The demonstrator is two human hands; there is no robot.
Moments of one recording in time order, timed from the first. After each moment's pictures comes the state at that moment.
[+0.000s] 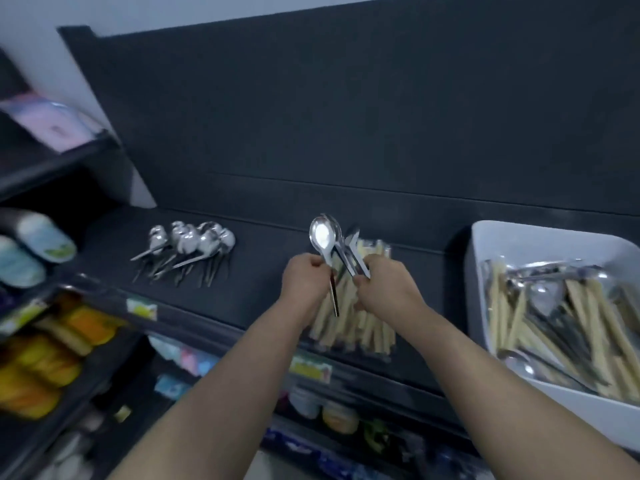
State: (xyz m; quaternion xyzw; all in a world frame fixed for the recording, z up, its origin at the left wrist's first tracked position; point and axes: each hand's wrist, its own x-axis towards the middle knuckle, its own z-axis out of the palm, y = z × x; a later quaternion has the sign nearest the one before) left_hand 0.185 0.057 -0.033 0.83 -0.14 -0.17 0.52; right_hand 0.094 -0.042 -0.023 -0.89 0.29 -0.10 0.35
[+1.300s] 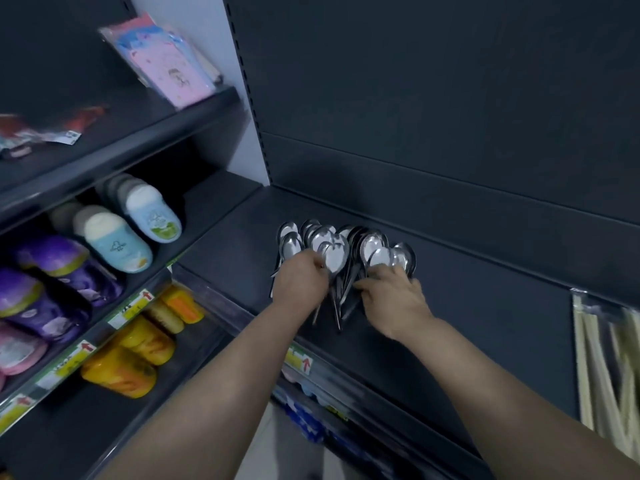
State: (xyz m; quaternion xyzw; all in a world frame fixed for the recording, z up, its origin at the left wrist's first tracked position) left_hand 0.506 0.255 -0.070 0.95 -0.13 -0.07 0.28; right_hand 0.422 0.124 -0.082 -0.98 0.12 0.07 0.14
